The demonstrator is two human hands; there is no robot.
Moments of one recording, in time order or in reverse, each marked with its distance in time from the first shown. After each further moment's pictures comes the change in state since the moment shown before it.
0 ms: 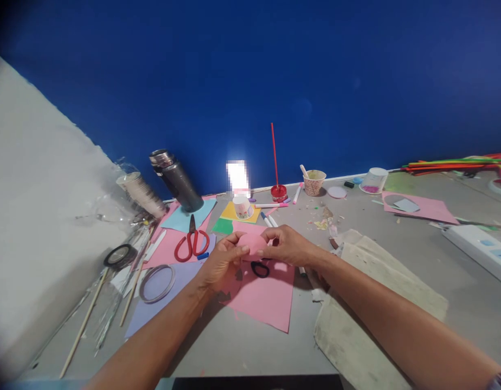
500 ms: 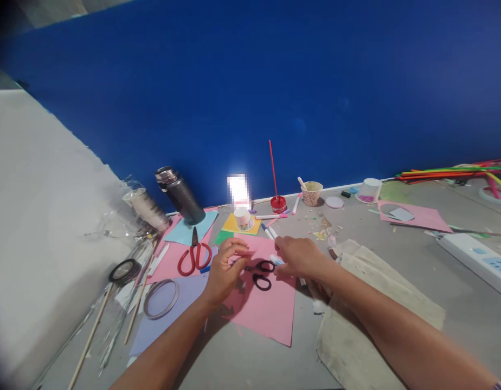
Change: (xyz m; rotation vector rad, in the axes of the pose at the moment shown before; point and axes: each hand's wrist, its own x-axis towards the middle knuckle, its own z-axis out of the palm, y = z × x) left_hand 0.005 0.003 -0.015 0.773 0.162 0.585; right_hand -0.008 -0.008 -0.012 -0.723 0.087 0.228
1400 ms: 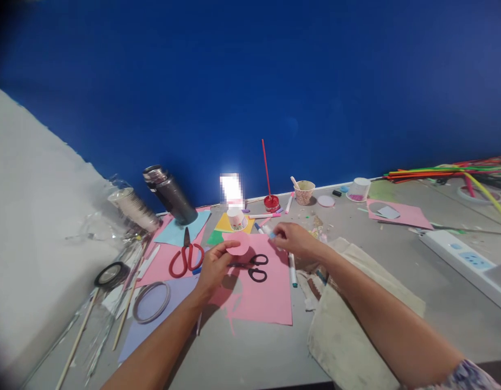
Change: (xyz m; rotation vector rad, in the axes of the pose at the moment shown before) left_hand 0.011 -0.018 0.000 -0.373 0.016 -0.460; right_hand 0.025 0.037 -0.005 0.210 0.161 -0.055
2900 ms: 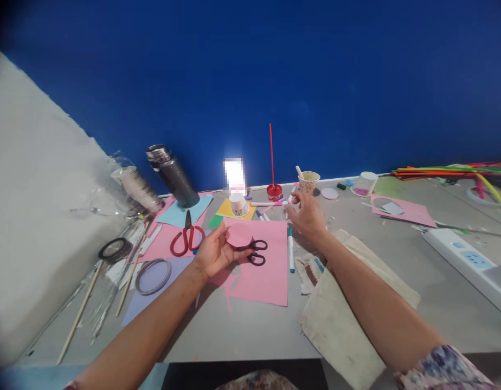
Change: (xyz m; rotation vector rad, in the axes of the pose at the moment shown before) left_hand 0.000 0.013 0.006 -0.592 -0.101 -0.380; right_hand 0.021 0.042 0.009 -0.069 0.640 0.013
